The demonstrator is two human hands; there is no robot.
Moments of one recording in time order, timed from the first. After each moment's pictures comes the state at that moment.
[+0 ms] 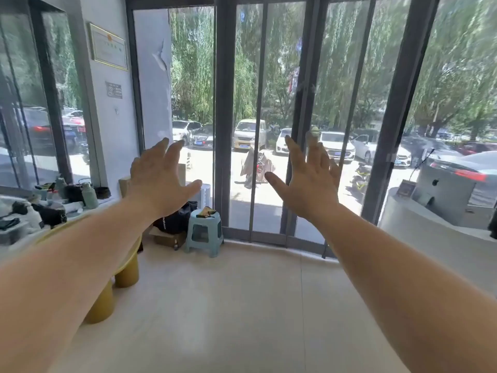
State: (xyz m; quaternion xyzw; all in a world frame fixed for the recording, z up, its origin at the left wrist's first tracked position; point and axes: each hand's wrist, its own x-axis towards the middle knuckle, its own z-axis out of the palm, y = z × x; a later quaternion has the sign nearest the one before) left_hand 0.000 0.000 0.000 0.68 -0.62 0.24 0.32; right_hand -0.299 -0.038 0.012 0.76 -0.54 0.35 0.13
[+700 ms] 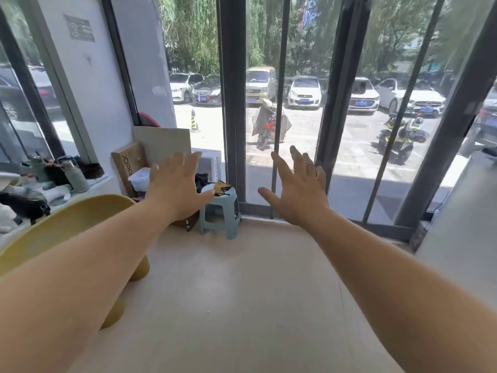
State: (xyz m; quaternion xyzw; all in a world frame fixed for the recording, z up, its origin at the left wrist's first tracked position) left_hand 0.165 -0.412 -0.100 0.71 -0.66 0.20 0.15; right_hand -0.099 -0.459 -0.114 0.80 -0.56 0.21 0.07
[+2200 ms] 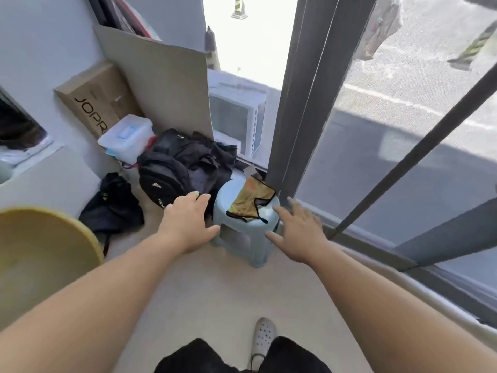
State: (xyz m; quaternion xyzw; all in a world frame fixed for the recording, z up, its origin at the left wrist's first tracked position) left_hand 0.522 -1.361 -0.362 0.82 -0.57 -0.10 -0.01; right_hand 0.278 -1.461 -0.381 0.85 -0.49 -0.09 -0.17
